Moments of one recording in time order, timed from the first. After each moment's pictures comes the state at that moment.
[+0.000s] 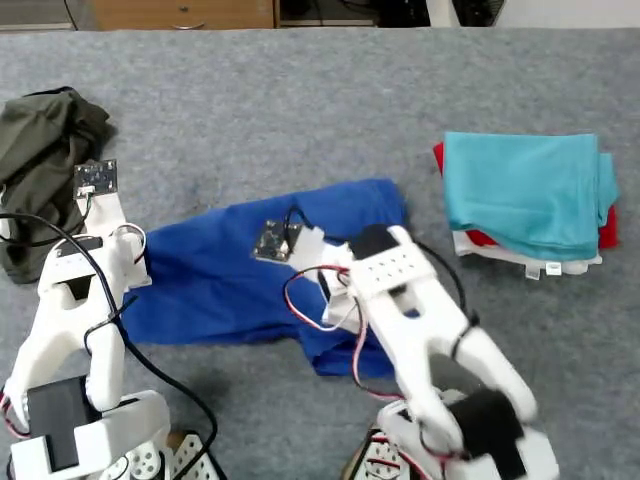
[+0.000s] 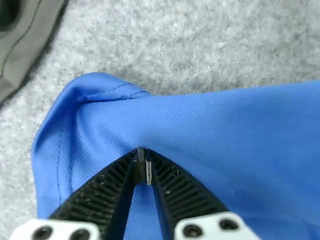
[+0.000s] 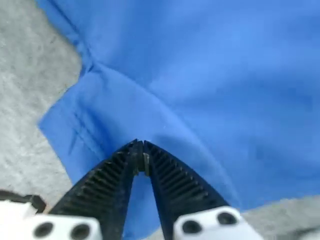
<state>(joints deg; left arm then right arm) -19.1 -13.8 52.2 37.7 -13.4 -26.0 -14.3 48.1 65.7 38.5</state>
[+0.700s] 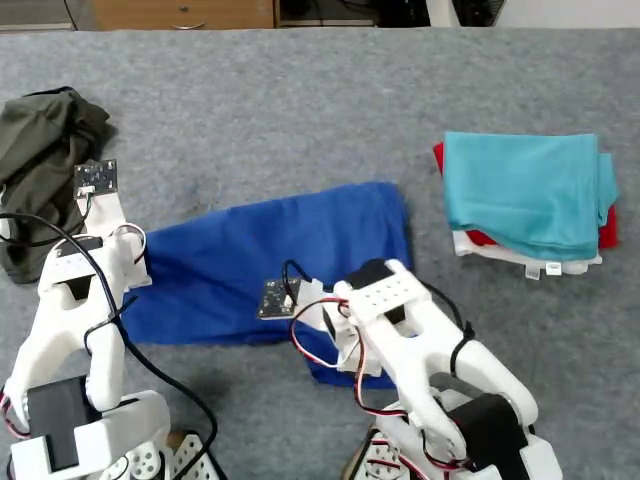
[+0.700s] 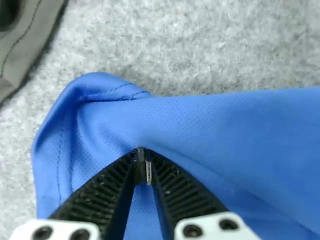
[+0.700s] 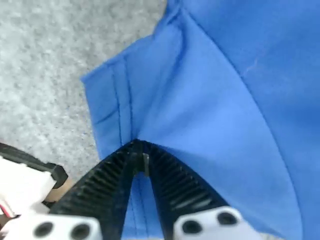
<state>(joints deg) -19.1 -13.8 52.2 37.7 -13.4 -28.0 -17.9 62.0 63.3 46.6</state>
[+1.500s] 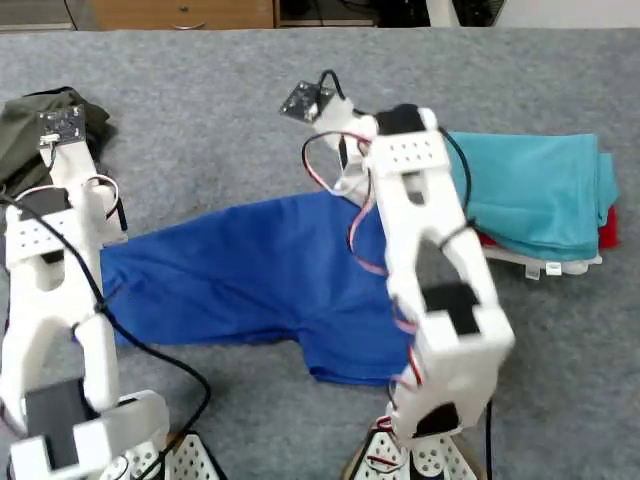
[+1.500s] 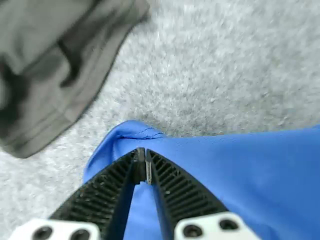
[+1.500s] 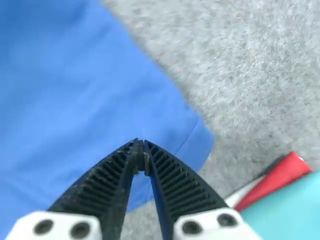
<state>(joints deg) -20.7 -11.4 29.6 56.0 -13.3 -12.6 23.7 -14.2 76.9 37.2</state>
